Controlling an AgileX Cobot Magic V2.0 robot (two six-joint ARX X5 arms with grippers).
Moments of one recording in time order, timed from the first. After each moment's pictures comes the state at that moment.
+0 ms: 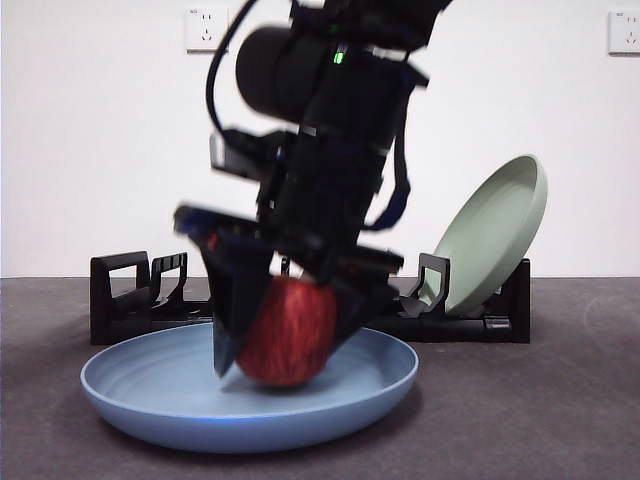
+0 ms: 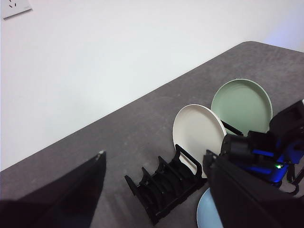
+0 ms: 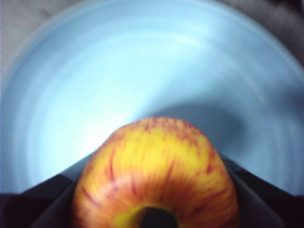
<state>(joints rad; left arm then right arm) -1.17 0.80 1.58 -1.14 -0.73 -0.02 0.85 1.91 1.27 -0.55 -0.10 0.16</state>
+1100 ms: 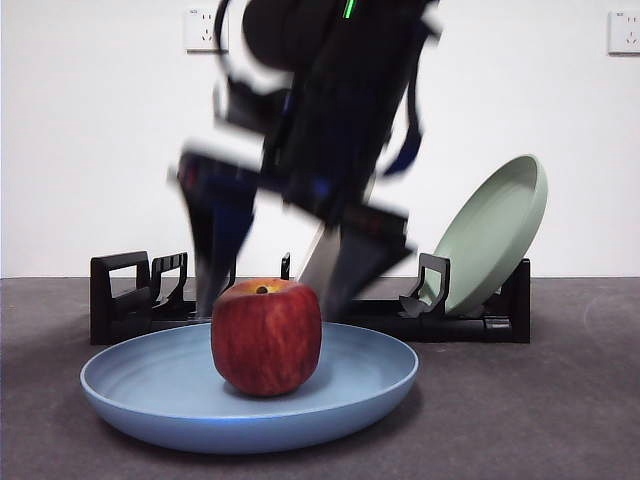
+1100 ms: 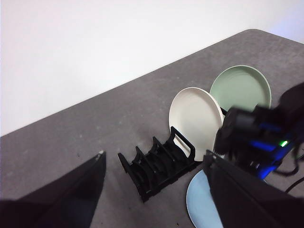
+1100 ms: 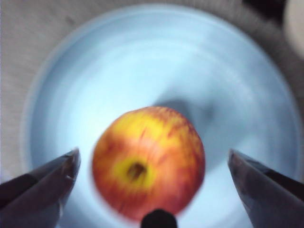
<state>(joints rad) -1.17 0.80 1.58 -1.25 -0.73 -0.17 0.86 1.79 1.28 -0.62 -0.10 0.14</state>
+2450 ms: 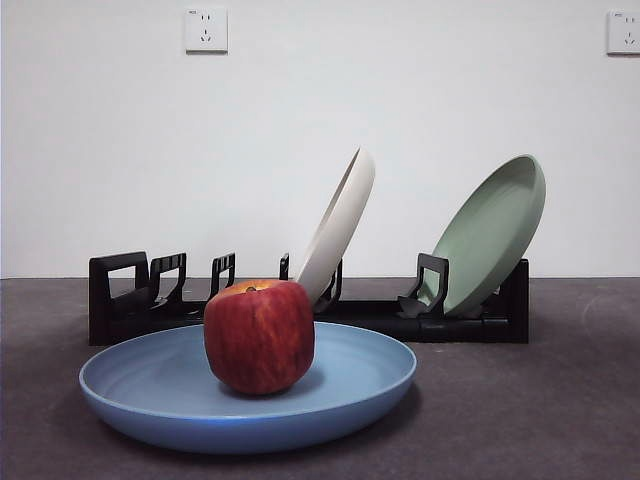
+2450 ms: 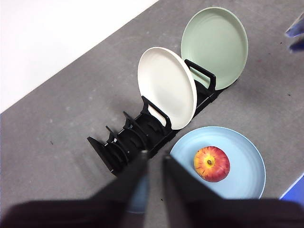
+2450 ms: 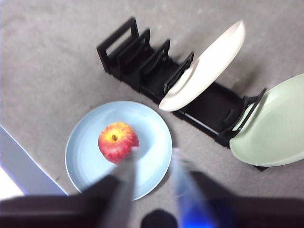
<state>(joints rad) -1.17 1.01 1.57 -1.25 -0.62 -0.14 0.82 1.04 1.28 -0.90 0.09 0.05</state>
